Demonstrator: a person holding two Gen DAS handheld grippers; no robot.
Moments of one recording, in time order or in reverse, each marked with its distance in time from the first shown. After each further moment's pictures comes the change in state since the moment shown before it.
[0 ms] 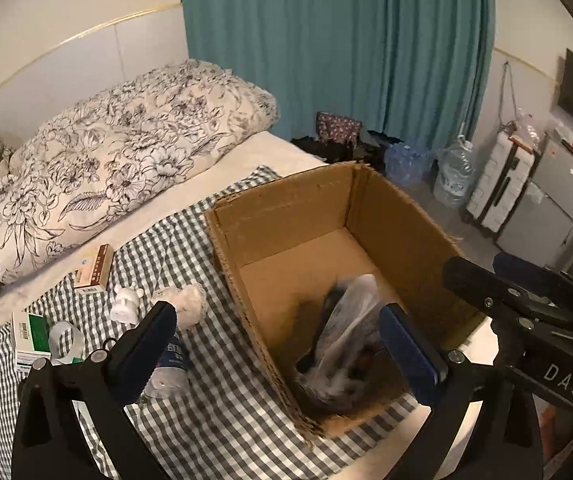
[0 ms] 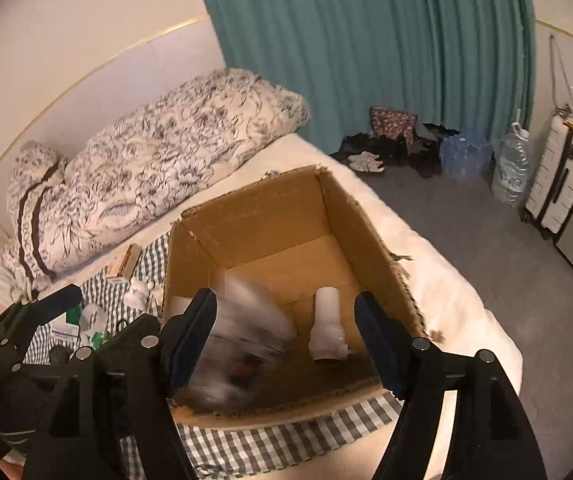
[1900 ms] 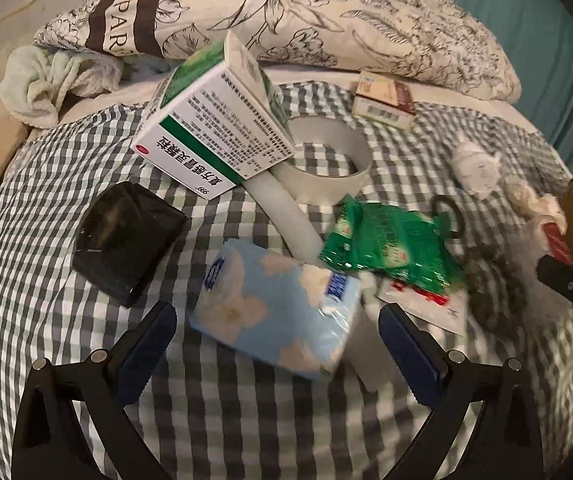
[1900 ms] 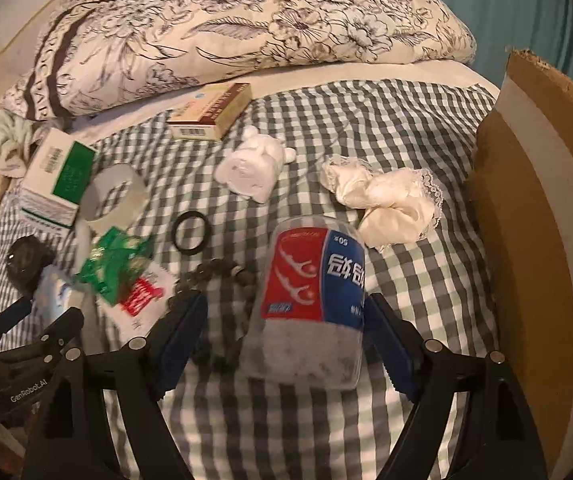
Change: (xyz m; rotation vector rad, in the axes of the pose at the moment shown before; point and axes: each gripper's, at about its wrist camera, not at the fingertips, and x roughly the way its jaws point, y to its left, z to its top) left arm 0.102 0.345 -0.220 -0.487 0.197 0.349; right arm 0.227 0.261 -0.126 -0.352 0.275 0.074
